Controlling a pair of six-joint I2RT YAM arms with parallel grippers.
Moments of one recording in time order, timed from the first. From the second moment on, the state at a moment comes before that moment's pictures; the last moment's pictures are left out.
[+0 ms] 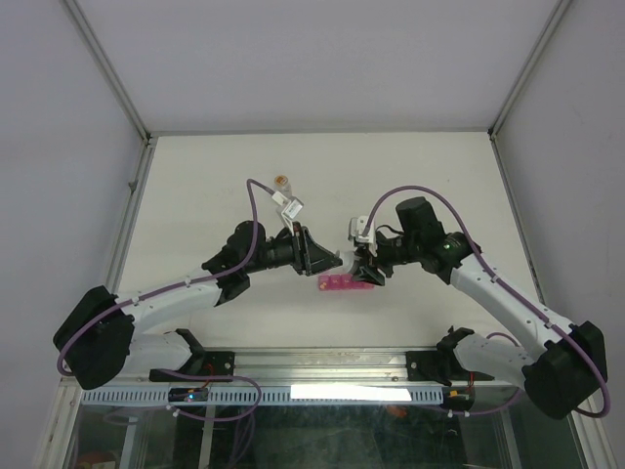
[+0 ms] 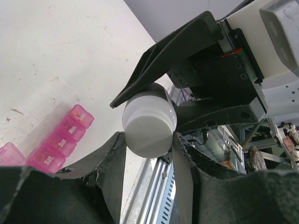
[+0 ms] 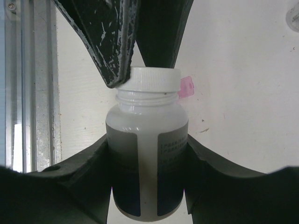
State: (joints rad) left arm -0.80 1.23 0.58 0.54 0.46 -0.77; right arm 0.56 1.08 0.83 -0.55 -0.73 -0.65
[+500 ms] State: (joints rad) left arm -0.84 1.27 0.66 0.43 0.48 -0.62; right arm 0.54 1.08 0.83 -0.61 -0.78 -0.61
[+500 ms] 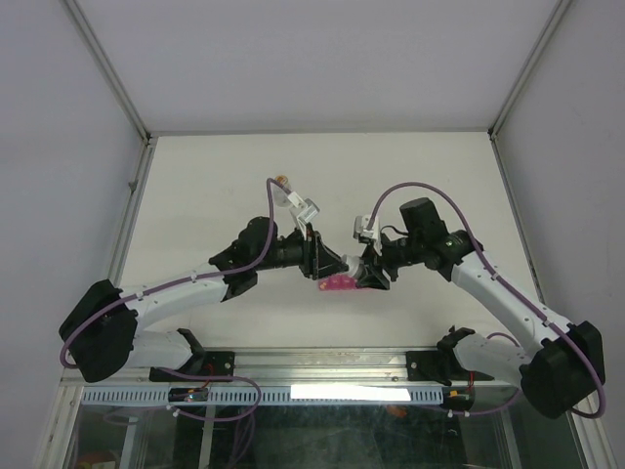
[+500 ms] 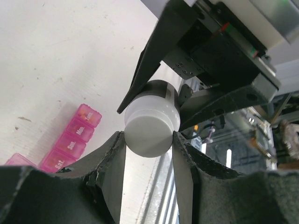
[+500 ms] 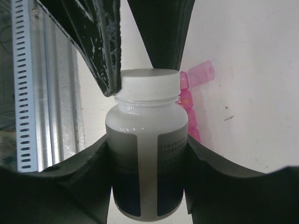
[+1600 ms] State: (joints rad) left arm -0.86 1.06 0.49 0.54 0.63 -0.06; right arm 0.49 1.07 0.83 -0.58 -0.99 -0.61
